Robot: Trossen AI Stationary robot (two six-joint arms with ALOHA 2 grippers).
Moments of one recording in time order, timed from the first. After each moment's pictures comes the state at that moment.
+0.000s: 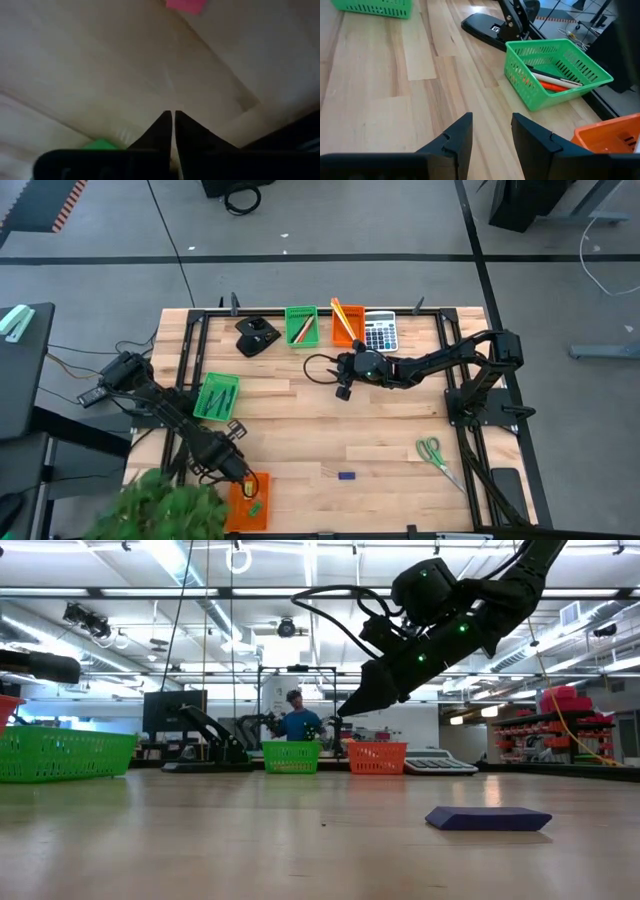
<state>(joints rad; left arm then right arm) -0.72 1.58 0.86 -1.06 -0.05 0.11 -0.13 1.67 0.73 0.47 0.32 -0.09</state>
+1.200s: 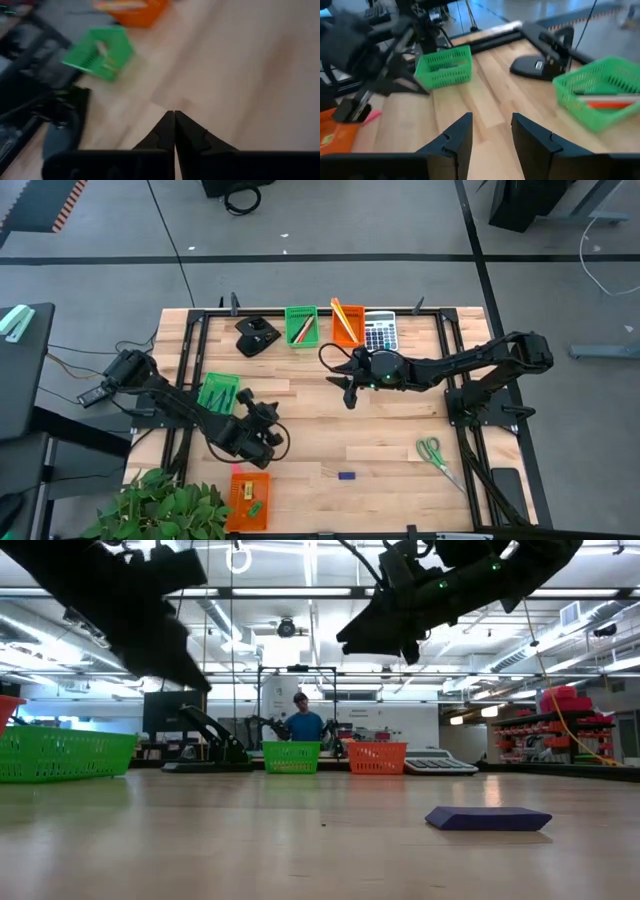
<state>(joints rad) -0.53 1.58 0.87 -0.60 -1.01 -0.79 -0.02 1.45 0.73 0.41 0.21 0.25</state>
